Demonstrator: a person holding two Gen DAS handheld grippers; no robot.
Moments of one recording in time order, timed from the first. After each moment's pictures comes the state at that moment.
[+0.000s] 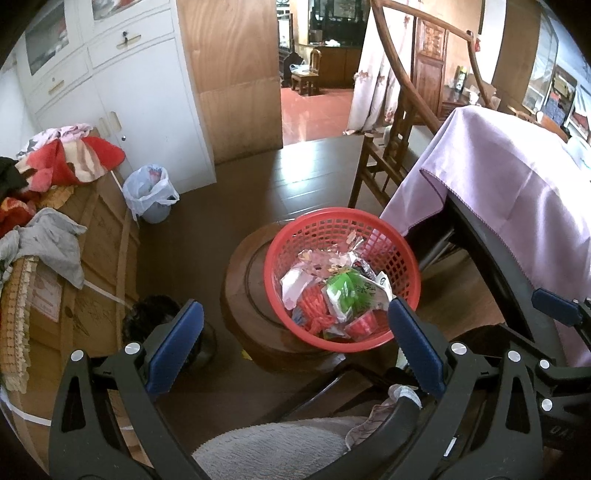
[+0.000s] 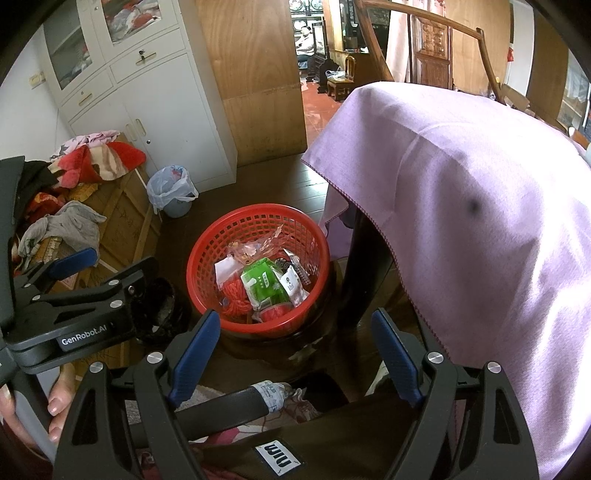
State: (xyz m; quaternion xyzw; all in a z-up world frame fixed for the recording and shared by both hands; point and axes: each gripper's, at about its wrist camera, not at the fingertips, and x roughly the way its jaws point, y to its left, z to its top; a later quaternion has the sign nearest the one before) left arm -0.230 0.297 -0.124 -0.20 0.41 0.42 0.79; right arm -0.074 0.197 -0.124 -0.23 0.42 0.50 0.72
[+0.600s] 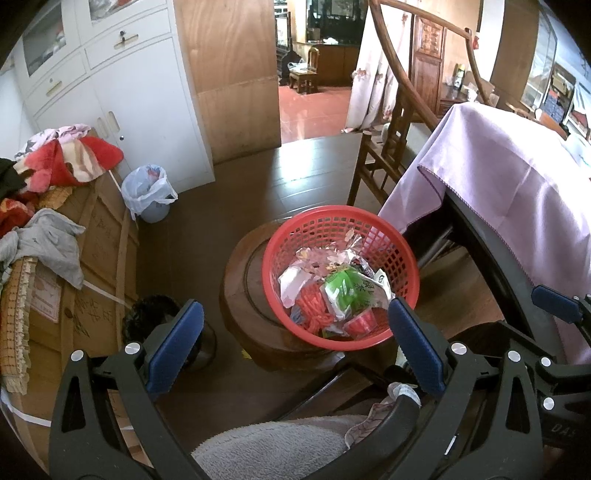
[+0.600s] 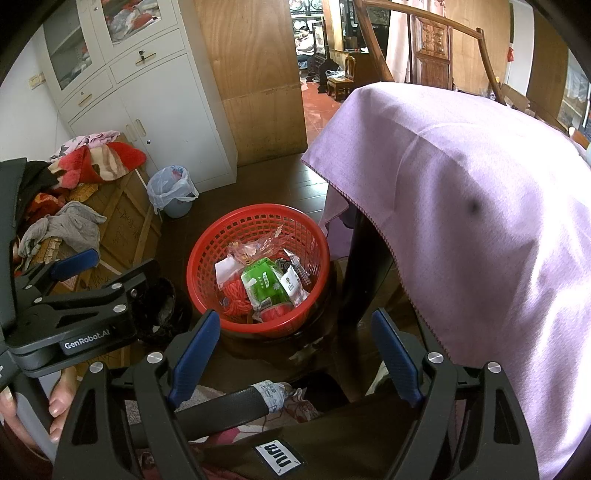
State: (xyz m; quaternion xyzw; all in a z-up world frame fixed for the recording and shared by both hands) left arm -0.231 0.299 -0.122 -0.20 0.41 0.41 0.79; right arm -0.074 0.196 -0.124 -0.22 0.42 0.50 0.72
